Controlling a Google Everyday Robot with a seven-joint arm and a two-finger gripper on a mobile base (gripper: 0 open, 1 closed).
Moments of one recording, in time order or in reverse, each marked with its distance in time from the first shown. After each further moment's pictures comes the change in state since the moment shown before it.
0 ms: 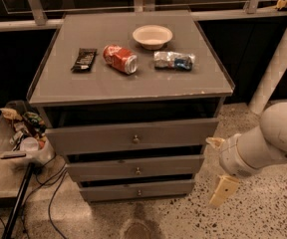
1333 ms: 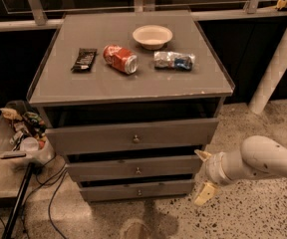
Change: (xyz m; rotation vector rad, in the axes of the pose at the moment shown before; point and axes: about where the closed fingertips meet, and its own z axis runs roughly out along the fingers) arm 0.047 -0.037 0.145 0.010 -0.168 0.013
